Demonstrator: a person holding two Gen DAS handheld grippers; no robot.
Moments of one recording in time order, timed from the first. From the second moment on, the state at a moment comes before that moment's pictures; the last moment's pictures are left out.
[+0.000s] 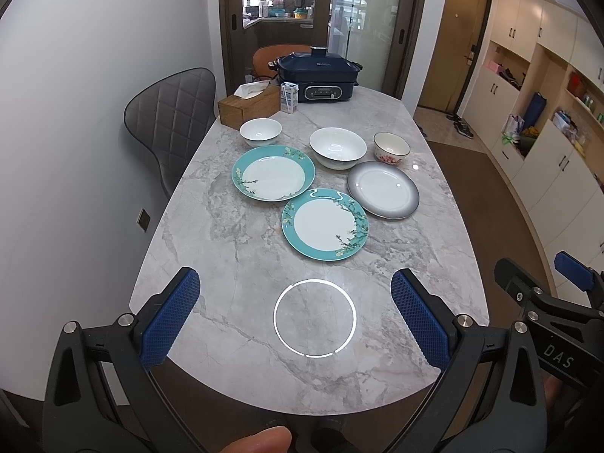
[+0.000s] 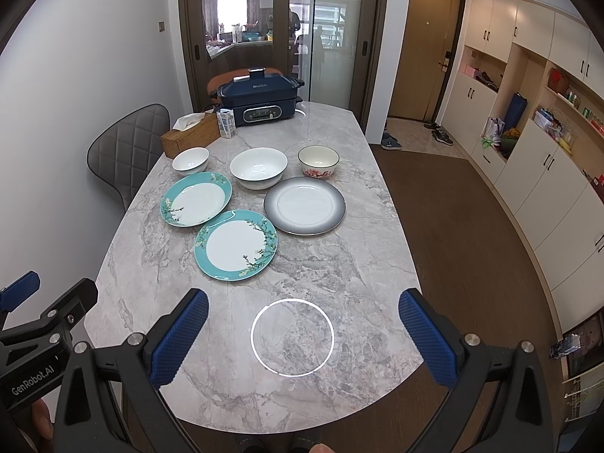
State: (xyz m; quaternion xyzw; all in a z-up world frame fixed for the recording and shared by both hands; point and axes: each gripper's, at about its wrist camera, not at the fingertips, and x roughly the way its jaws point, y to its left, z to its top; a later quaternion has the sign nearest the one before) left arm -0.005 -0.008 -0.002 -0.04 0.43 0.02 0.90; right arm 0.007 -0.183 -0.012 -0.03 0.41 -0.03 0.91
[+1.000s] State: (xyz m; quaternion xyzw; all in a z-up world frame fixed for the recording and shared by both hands) left arm 0.010 0.004 -0.056 -0.06 0.45 0.03 0.89; right arm 0.012 -0.190 -0.028 -0.02 0.42 -0.02 0.91
